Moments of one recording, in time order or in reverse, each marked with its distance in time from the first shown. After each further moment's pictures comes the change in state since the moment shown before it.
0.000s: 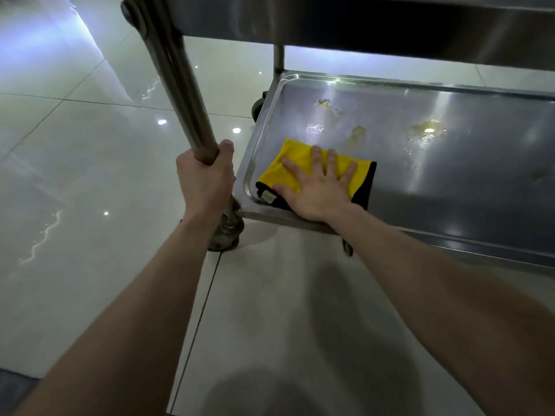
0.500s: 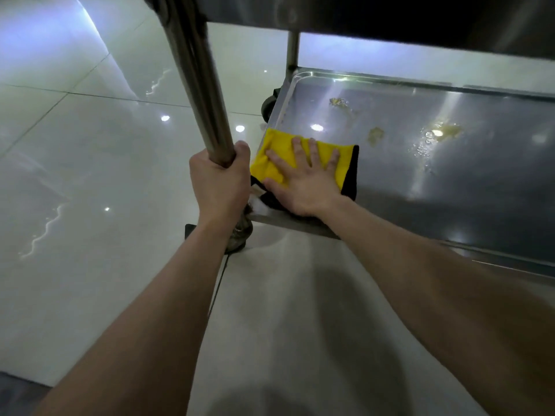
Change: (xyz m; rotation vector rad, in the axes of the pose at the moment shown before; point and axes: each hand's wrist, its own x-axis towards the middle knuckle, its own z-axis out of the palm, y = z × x) left_hand 0.002 -0.008 -0.001 -0.022 0.043 0.029; right_hand 0.030 -0.042 0.004 -0.066 0.001 -0.171
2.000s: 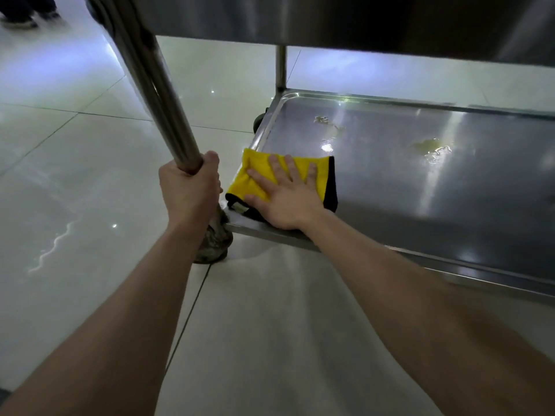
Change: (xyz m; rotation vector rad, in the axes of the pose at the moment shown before) left_hand -0.009 -0.001 0.002 -0.017 0.094 0.034; right_hand -0.015 0.011 -0.001 0.026 -0.006 -0.127
